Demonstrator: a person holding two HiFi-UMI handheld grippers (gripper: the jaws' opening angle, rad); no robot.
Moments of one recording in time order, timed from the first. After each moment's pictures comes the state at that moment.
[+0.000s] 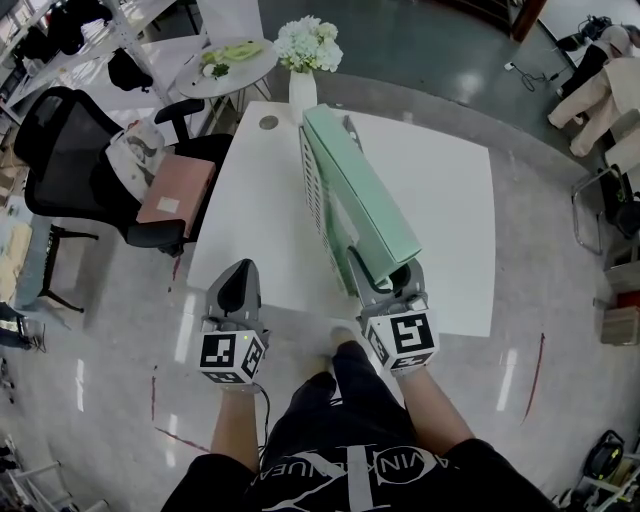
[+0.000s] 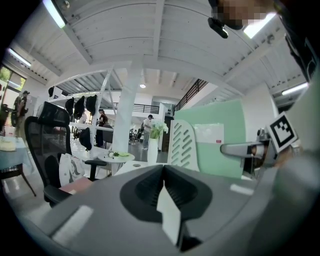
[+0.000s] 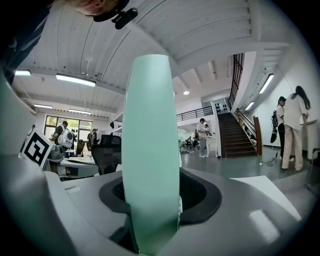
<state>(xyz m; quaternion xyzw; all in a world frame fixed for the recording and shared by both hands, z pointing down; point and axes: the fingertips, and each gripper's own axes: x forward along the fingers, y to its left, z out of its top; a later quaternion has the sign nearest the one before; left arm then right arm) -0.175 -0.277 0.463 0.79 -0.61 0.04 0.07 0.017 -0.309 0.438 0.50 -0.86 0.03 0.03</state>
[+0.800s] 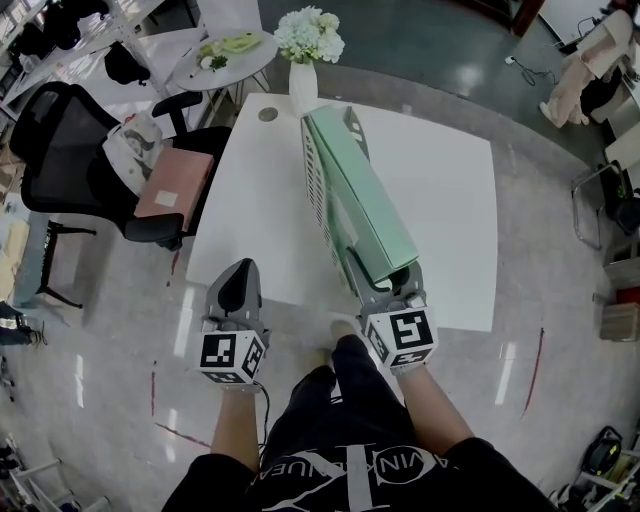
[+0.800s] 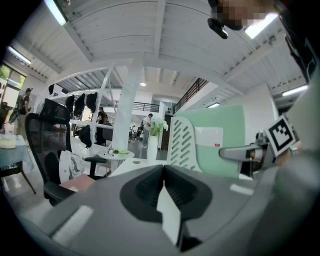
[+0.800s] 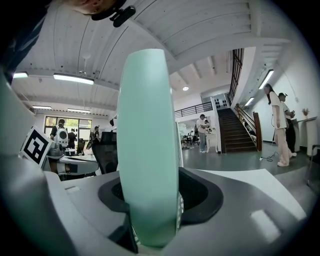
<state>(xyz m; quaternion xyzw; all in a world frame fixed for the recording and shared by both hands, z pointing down) -0.178 -0.272 0.473 0.79 -0.61 0.05 0.08 0.012 -0.306 0.460 0.50 -0.86 0.05 0.05</state>
